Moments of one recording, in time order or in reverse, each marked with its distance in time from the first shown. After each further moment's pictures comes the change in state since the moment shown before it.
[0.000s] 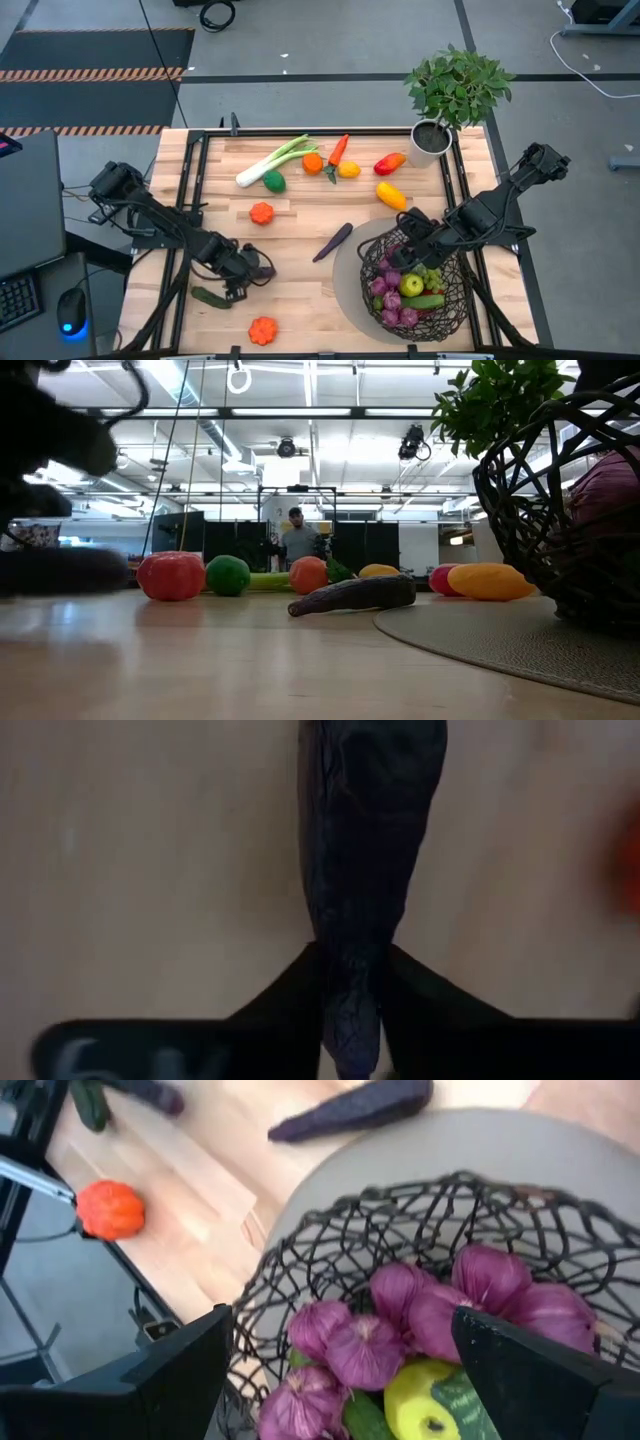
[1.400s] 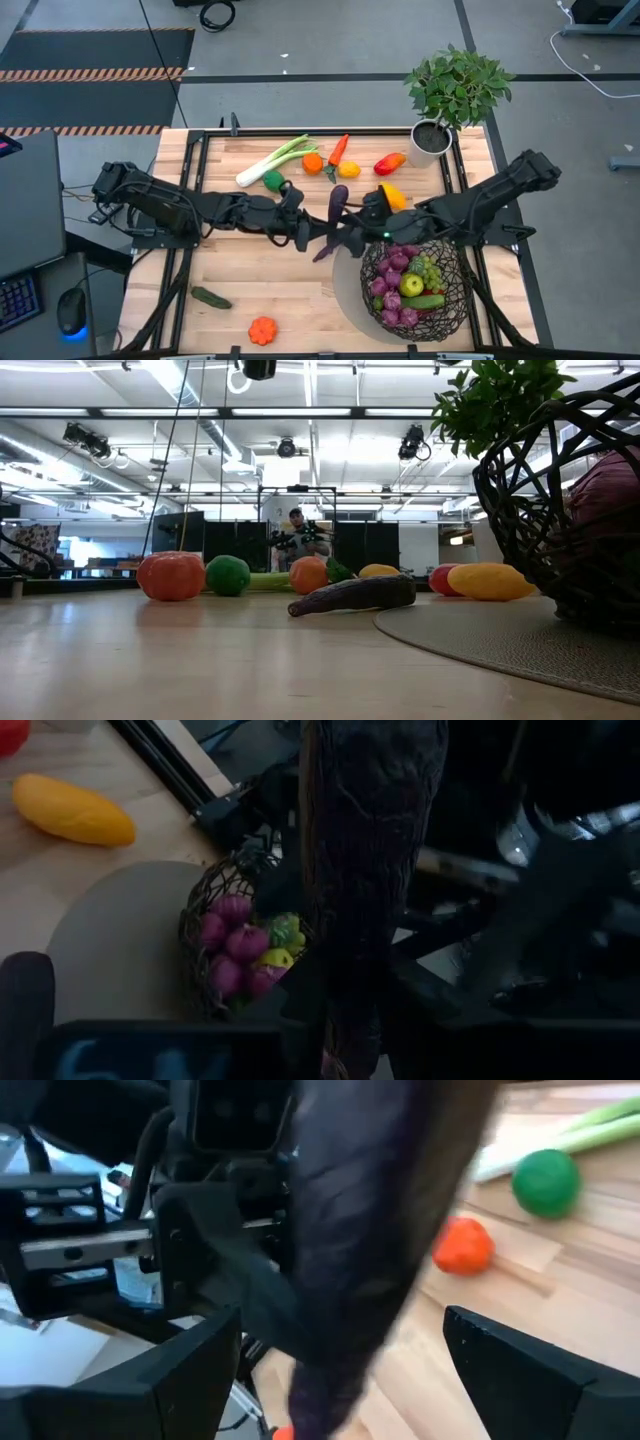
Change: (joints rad) left arm 0.340 0.009 0.378 0.724 -0.300 -0.112; right arm -0.199 0.169 0.000 0.896 0.285 -0.513
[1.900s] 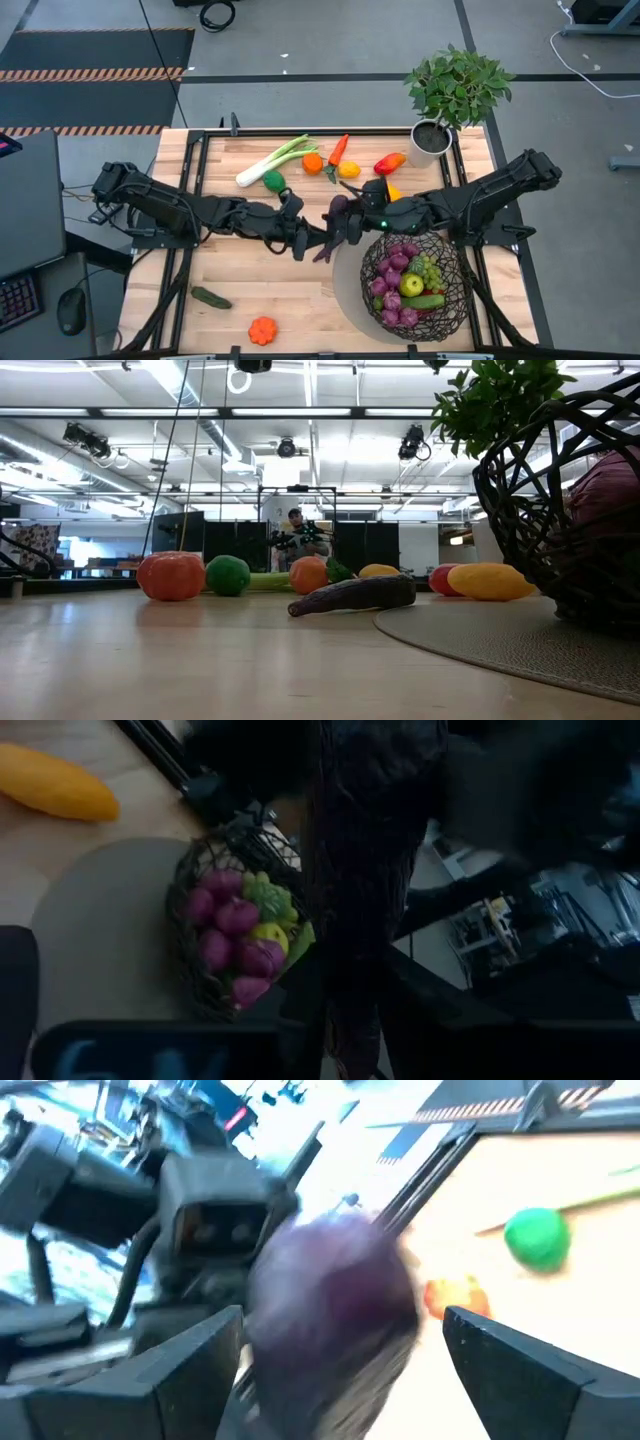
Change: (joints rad) left arm -0.031 0.000 0.000 -0.016 0.013 -0.002; right arm -0.052 -0.018 0.000 0.057 0.012 -0.072
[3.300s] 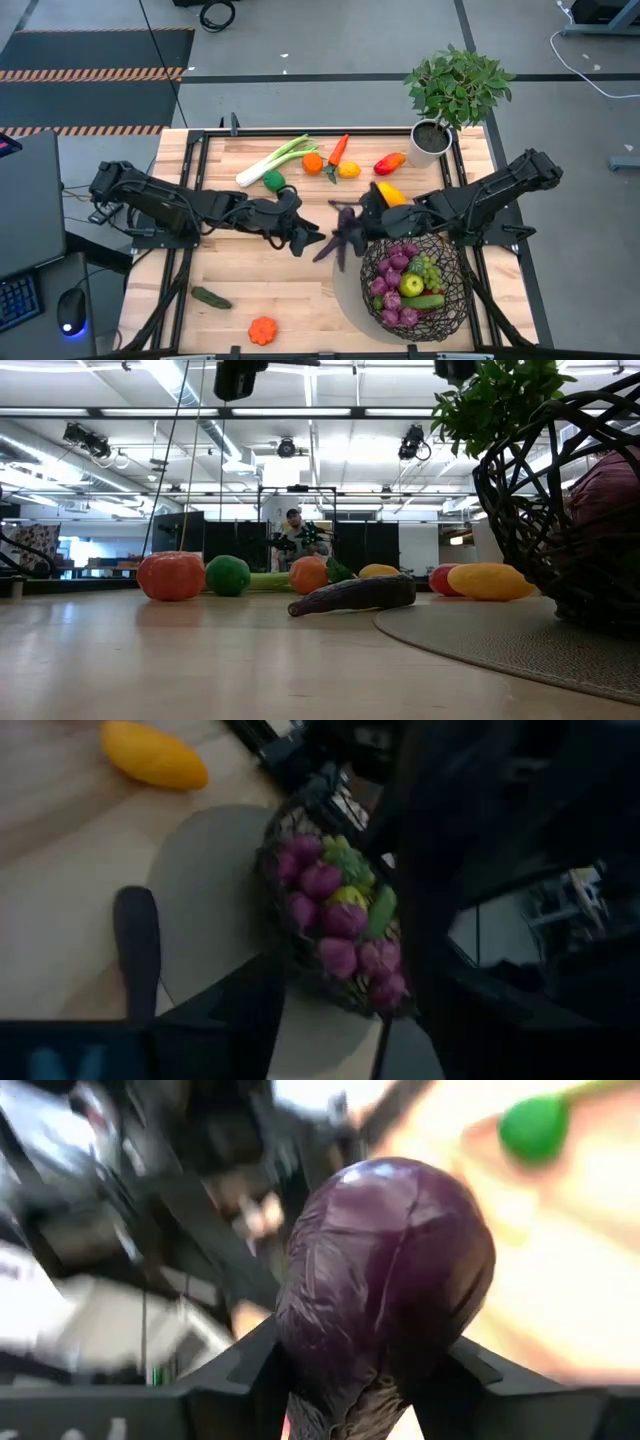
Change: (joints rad) left arm 0.025 -0.029 0.002 -0.237 0.035 0.030; right arm 0.016 -0.011 0.000 -0.229 -0.198 0.113
